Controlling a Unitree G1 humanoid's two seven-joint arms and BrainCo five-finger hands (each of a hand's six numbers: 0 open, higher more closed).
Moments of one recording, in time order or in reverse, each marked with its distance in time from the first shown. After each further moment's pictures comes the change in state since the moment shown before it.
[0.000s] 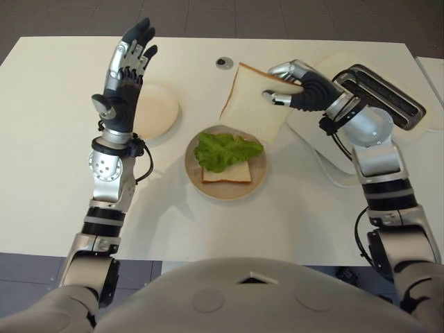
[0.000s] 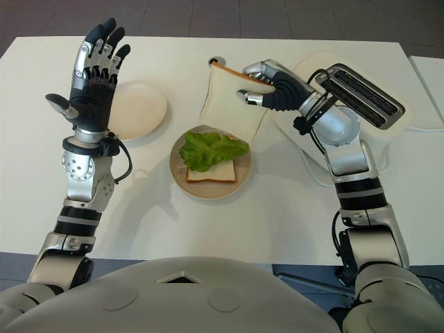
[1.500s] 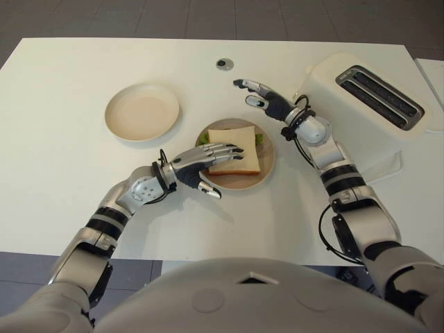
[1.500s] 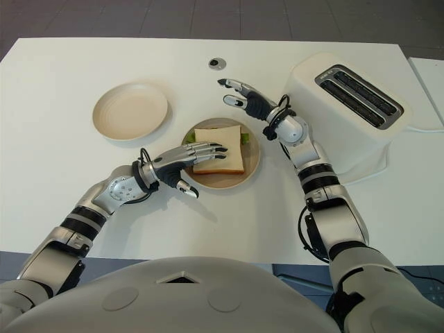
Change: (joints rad) left arm -0.027 0.100 -0.313 0.329 0.959 -0.221 0.083; right arm -0.118 0.205 0.016 0.432 -0.160 -0.095 -0.228
